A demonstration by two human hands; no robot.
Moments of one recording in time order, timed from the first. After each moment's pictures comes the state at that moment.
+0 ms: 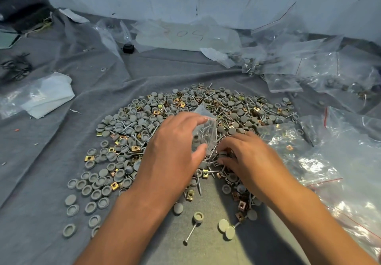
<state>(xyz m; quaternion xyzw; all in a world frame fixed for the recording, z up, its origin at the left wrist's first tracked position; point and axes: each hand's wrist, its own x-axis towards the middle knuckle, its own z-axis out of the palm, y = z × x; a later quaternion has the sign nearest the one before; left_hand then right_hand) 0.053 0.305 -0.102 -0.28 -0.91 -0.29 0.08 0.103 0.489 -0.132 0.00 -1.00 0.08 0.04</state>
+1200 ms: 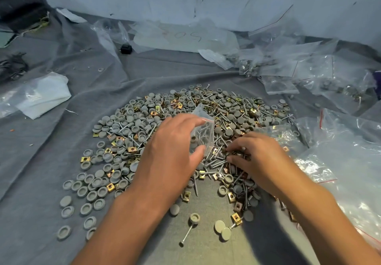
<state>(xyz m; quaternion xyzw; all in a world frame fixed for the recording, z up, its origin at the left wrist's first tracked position) 0.054 0.306 -0.104 -0.29 -0.91 -0.29 0.07 0.106 0.512 -0.126 -0.07 -0.99 0.14 -0.01</state>
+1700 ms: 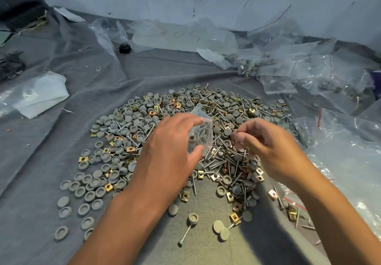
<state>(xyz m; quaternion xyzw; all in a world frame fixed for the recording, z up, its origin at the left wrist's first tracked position) 0.054 0.305 -0.102 -0.29 -0.91 -0.29 0.06 0.108 0.518 -0.106 -0.10 -0.88 0.46 0.06</state>
